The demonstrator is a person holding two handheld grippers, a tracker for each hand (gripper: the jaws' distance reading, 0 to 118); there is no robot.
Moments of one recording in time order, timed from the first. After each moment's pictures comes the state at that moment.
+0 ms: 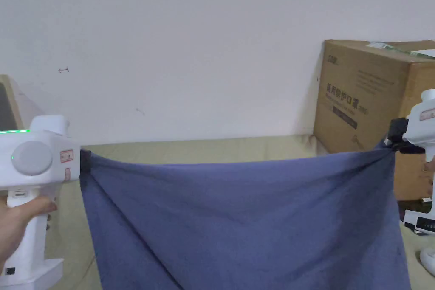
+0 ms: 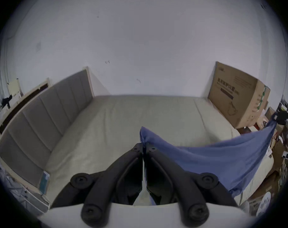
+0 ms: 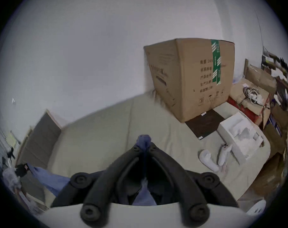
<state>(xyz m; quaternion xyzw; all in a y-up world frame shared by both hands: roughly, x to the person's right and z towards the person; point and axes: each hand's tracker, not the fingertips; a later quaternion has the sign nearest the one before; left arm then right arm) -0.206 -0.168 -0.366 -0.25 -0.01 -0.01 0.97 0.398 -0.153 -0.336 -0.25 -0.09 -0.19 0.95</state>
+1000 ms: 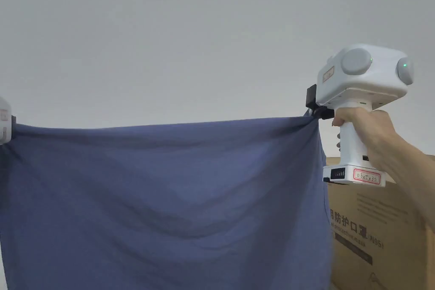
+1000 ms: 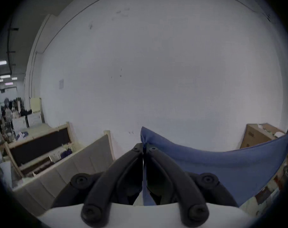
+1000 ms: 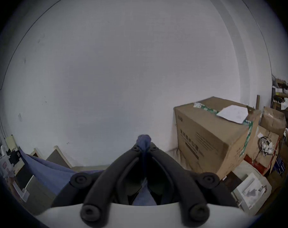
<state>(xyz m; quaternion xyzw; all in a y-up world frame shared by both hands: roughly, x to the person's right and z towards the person) -0.230 0.078 -0.595 -0.05 0.12 -0.03 0.99 0.315 0.108 -0.561 -0.10 -0.08 -0.13 0.98</state>
